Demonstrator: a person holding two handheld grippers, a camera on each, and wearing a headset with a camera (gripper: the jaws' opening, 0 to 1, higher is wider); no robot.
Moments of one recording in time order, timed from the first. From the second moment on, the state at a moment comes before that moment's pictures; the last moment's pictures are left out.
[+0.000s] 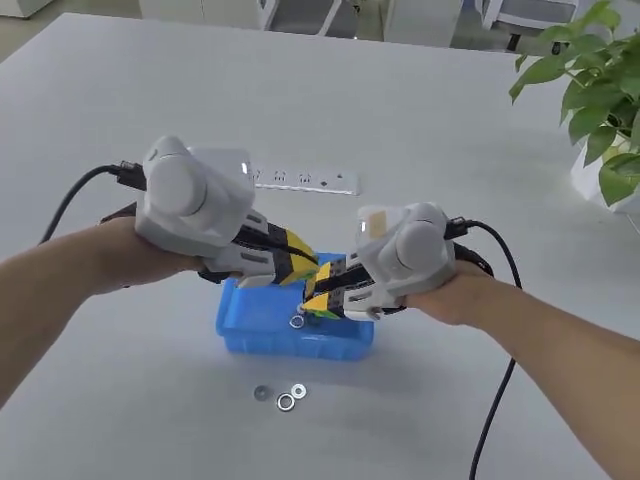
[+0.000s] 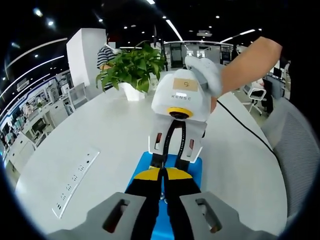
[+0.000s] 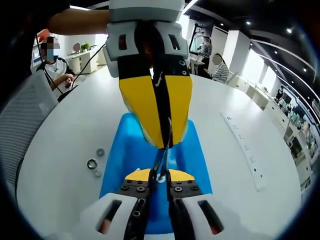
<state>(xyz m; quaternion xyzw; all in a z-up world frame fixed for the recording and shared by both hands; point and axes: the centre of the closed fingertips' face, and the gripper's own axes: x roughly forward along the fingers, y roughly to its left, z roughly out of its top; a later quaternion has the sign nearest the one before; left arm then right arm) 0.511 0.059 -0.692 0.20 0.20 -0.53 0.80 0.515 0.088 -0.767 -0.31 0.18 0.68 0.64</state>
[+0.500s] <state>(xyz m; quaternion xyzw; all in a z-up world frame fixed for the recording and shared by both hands) 0.507 0.060 -0.672 0.20 0.19 -0.52 0.81 0.512 0.080 -0.752 -0.31 0.18 0.67 0.65</state>
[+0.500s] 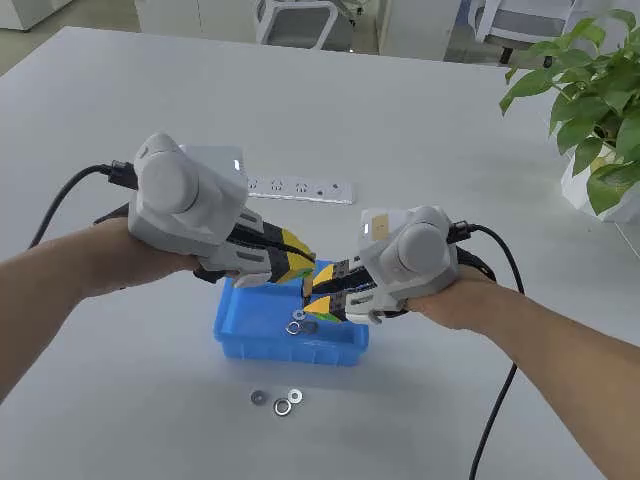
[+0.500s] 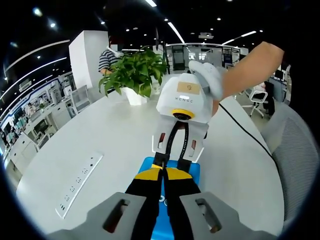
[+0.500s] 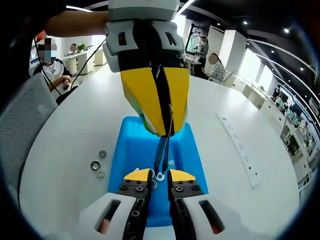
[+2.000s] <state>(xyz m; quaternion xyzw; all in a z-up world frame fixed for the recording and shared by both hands) 0.432 0.063 -0.647 0.18 0.18 -0.52 0.81 0.458 0.027 -0.716 -0.27 0.19 0.60 0.73</state>
